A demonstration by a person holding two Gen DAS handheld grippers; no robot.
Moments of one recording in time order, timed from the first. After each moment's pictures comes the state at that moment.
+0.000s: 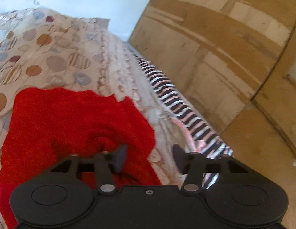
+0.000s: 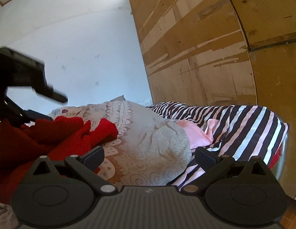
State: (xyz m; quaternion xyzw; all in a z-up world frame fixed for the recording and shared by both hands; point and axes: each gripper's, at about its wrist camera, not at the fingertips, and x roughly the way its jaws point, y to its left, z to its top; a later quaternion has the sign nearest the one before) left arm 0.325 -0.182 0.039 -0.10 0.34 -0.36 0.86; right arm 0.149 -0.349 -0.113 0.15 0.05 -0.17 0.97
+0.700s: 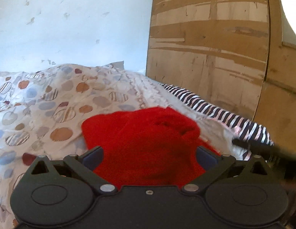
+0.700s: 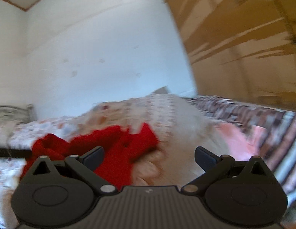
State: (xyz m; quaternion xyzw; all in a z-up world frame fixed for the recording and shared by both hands) left arm 0.242 -0.094 0.025 0.03 0.20 -0.28 0.94; right arm 0.191 -0.382 -0.058 0.17 0.09 0.03 0.98
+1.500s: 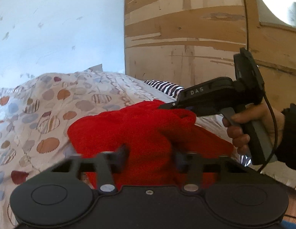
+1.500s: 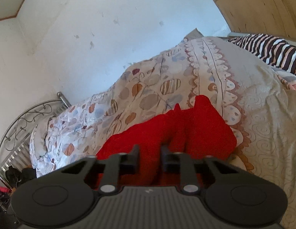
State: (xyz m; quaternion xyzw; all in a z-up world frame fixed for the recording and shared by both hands) left arm 0.258 -0.104 0.005 0.10 0.18 -0.34 0.92; right arm 0.325 -0.374 -0.042 0.29 0.21 0.15 0.92
